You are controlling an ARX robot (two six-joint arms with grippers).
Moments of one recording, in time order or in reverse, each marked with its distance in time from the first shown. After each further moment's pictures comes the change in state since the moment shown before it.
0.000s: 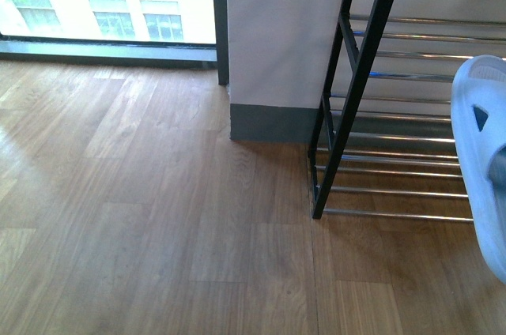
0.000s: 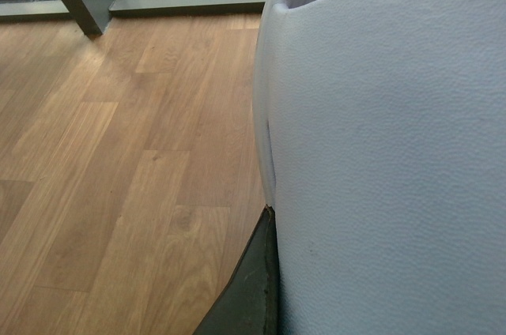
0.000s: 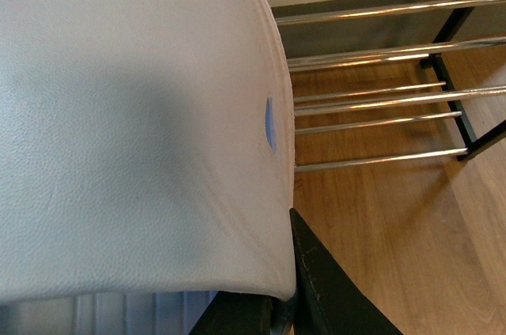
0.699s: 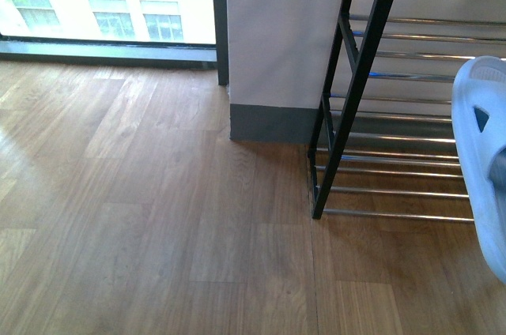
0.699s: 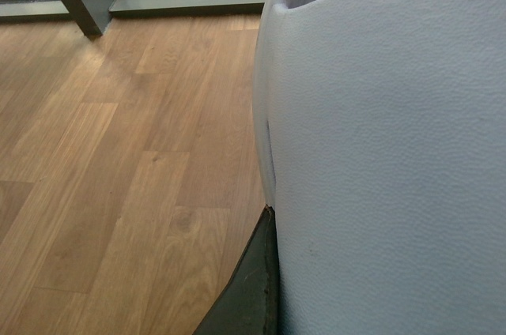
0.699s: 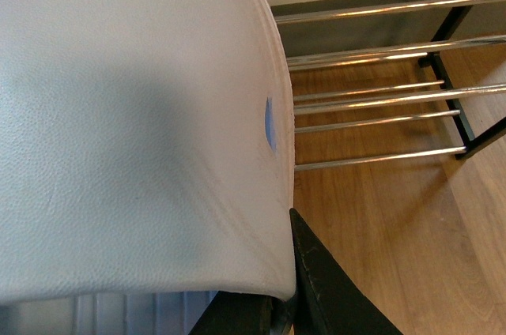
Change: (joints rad) left arm 0.000 0.000 0.000 0.000 0.000 0.000; right arm 0.000 0.000 0.000 0.000 0.000 0.000
